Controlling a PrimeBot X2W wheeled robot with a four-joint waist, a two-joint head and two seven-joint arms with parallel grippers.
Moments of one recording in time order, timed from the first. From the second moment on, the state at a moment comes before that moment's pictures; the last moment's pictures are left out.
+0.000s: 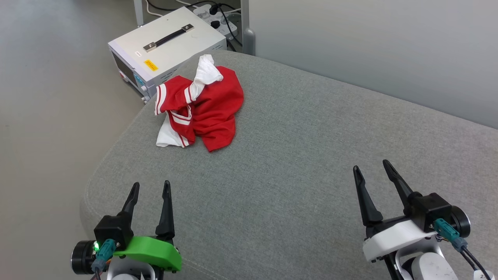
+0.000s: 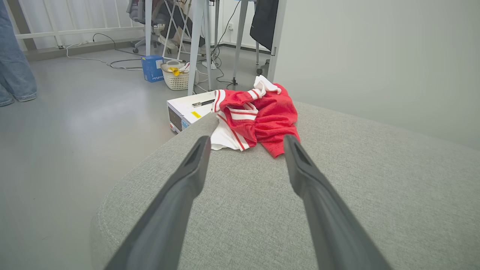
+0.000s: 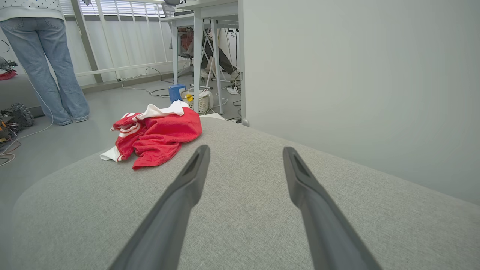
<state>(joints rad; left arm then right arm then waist) -0.01 0.05 -0.01 0.17 -0.16 -0.08 -0.26 -0.06 -0.05 0.10 0.13 0.09 0.13 -0.25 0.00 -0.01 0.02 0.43</state>
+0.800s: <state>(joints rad) -0.38 0.18 -0.11 0.41 -0.27 -0.13 -0.21 -0.16 -0.05 0.11 0.09 -0.02 0.13 -0.26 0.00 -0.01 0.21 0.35</state>
